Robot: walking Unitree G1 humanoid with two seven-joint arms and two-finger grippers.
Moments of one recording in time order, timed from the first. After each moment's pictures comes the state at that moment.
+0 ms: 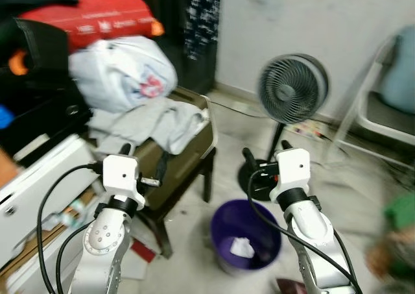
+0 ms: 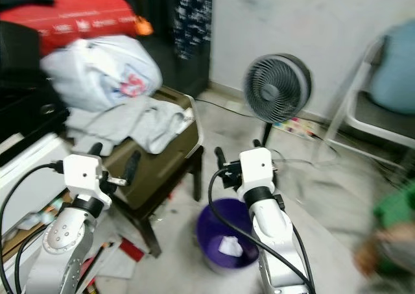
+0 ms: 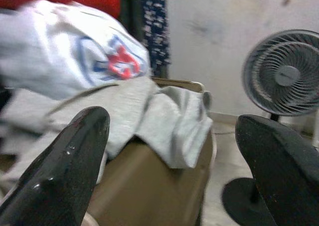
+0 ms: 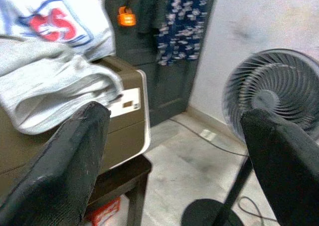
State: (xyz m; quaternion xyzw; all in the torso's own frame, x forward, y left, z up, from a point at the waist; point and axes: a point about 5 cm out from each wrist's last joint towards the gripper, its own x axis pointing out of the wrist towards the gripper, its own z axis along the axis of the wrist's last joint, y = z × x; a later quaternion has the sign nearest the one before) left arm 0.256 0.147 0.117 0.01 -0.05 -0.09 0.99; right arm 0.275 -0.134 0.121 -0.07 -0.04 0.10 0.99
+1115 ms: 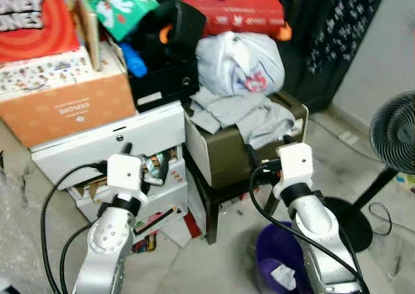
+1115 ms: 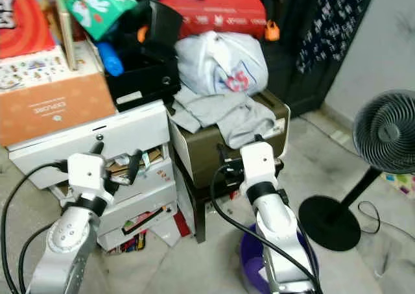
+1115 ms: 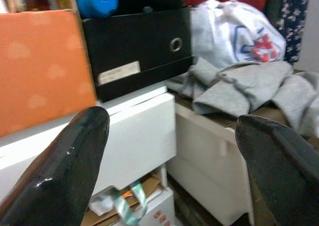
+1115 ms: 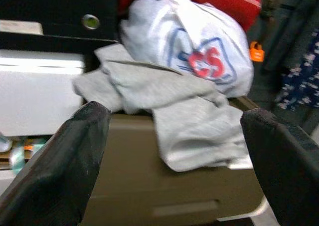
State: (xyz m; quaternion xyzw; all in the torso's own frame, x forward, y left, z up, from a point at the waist) left arm 0.259 0.143 0.119 0.02 -0.05 -0.08 1.00; right arm 0.278 -0.139 0.130 -0.09 -0.04 0.10 0.99
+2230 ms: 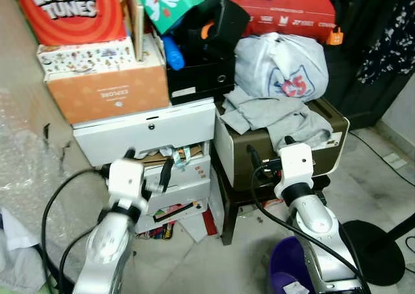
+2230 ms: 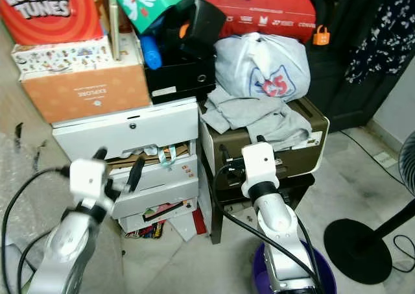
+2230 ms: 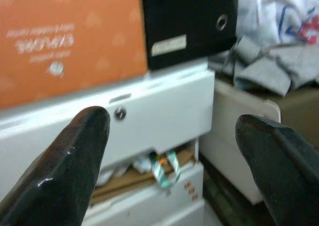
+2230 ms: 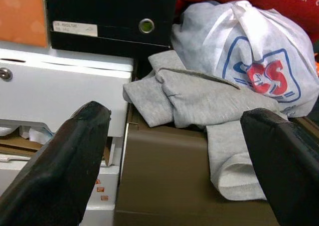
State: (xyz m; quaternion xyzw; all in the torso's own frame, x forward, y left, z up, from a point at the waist) left arm 0.243 0.150 0.106 0.03 -0.03 -0.09 0.99; right arm 0.281 -0.139 0.125 -0.09 -0.04 0.10 0.99
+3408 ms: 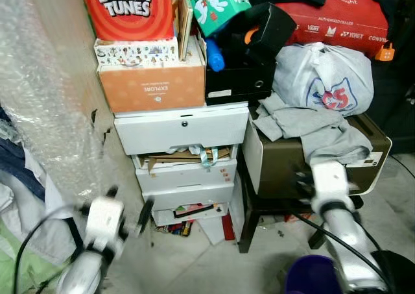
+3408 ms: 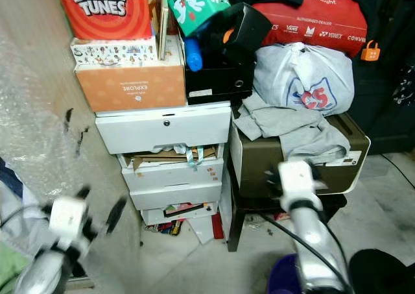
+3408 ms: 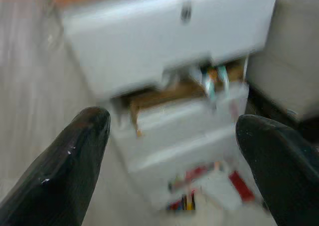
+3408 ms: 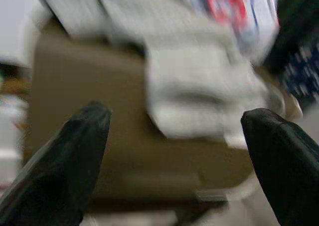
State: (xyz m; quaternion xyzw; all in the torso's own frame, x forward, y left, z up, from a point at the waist) left arm 0.189 0.196 0.049 0.06 0.09 -0.10 0.99; right arm 0.272 -0.236 0.063 -0.18 0.08 -0.09 0.98
